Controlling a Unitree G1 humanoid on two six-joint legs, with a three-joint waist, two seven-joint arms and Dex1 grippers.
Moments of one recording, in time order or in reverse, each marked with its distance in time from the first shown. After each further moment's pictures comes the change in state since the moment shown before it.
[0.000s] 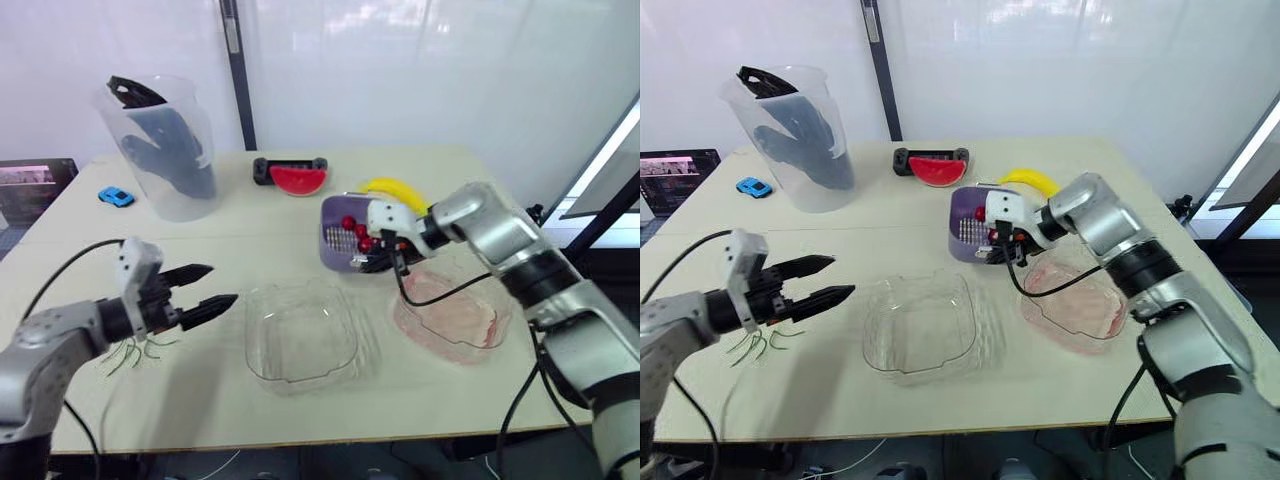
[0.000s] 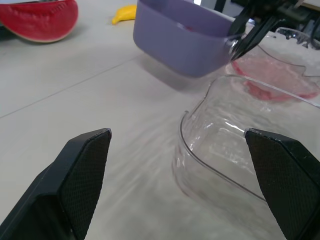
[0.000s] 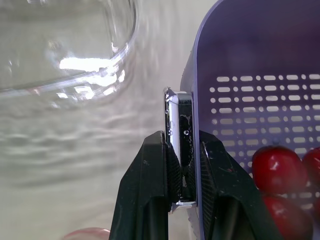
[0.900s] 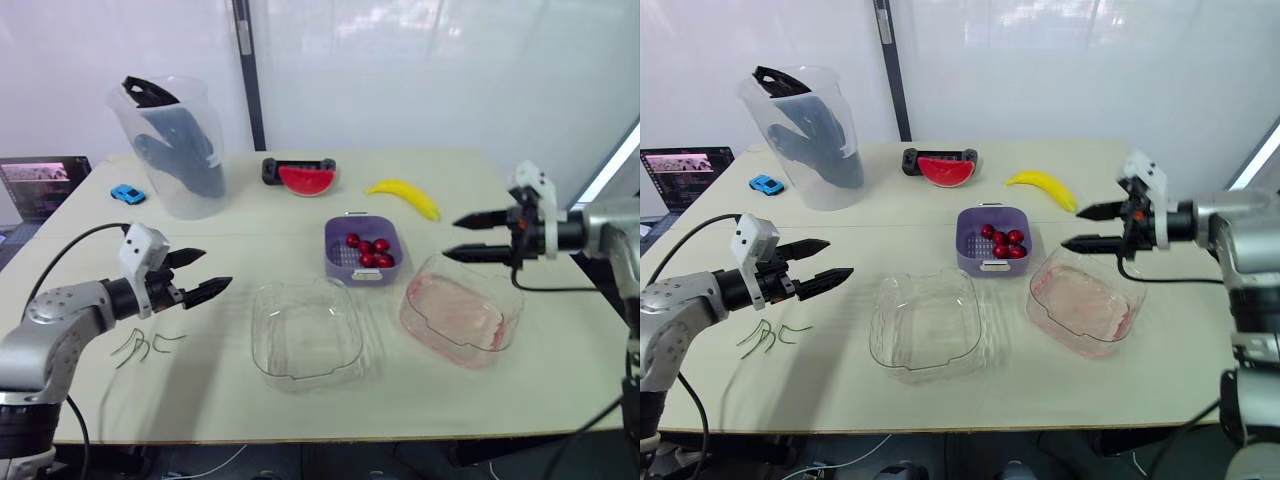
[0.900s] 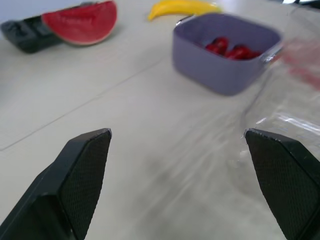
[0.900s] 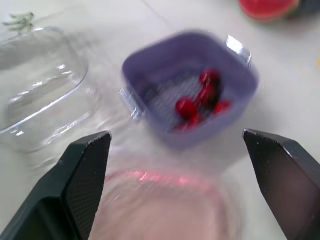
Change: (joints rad) left arm -0.212 0.058 -0.217 0.342 0.190 -0.260 0.010; right arm 0.486 -0.330 -0.744 -0.429 0.268 0.454 0.004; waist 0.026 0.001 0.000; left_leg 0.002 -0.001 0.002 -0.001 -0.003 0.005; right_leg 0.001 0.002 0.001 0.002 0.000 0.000
